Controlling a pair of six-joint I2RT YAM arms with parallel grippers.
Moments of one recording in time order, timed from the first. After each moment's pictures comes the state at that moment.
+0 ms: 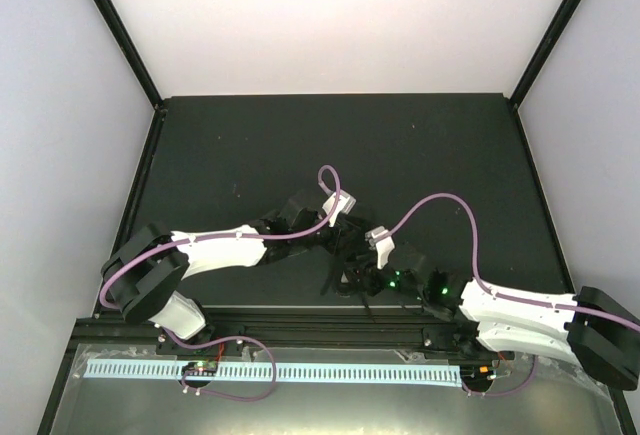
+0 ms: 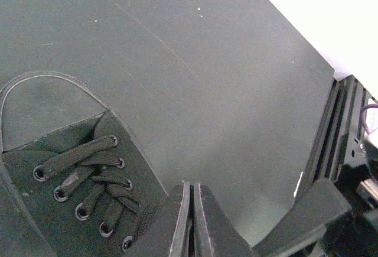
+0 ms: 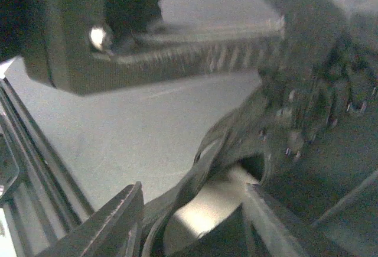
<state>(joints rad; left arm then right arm) -0.87 1.52 0.73 0.26 0.31 -0.42 1.02 0.97 0.25 0.20 0.02 0.53</state>
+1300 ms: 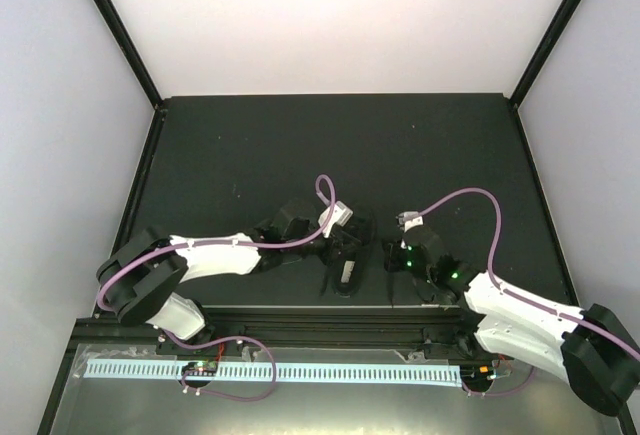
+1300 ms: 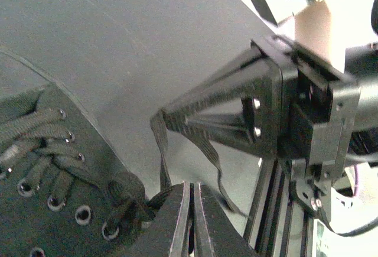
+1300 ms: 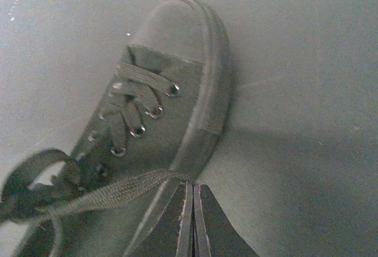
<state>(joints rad) -0.87 1.49 0.63 0.37 0.45 -0.41 0.75 0.92 0.28 -0.05 0.10 0.62</state>
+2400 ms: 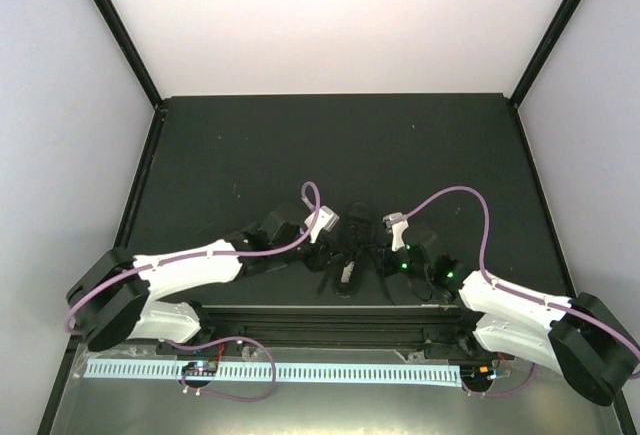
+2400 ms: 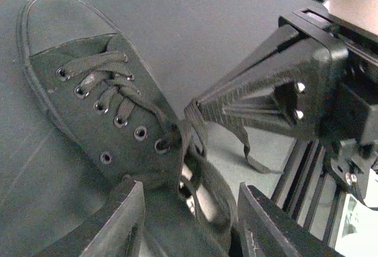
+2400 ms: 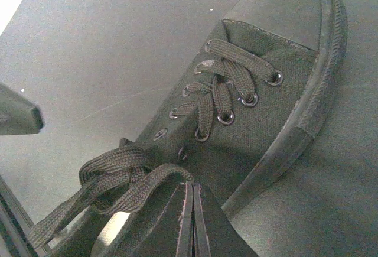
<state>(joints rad) -0.88 1.25 0.56 0.07 0.30 -0.38 0.74 1.01 0.27 0.13 -0.14 0.52</state>
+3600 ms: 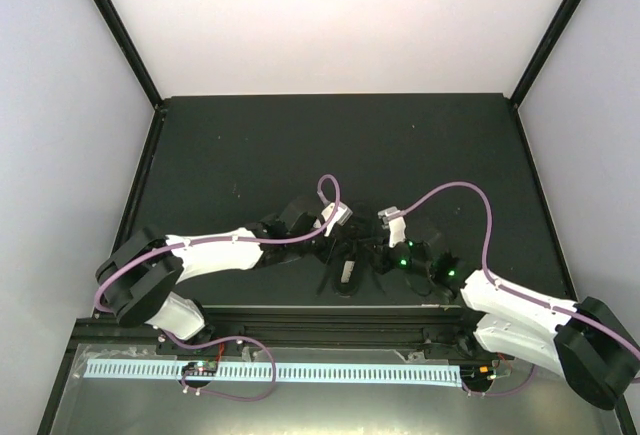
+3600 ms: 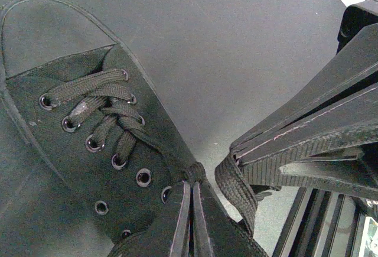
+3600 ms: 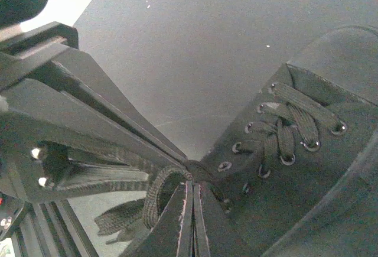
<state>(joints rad) -0.88 1.48 0.70 0.11 0.32 -0.38 0.74 0.98 0.29 0.17 -0.23 0.49</state>
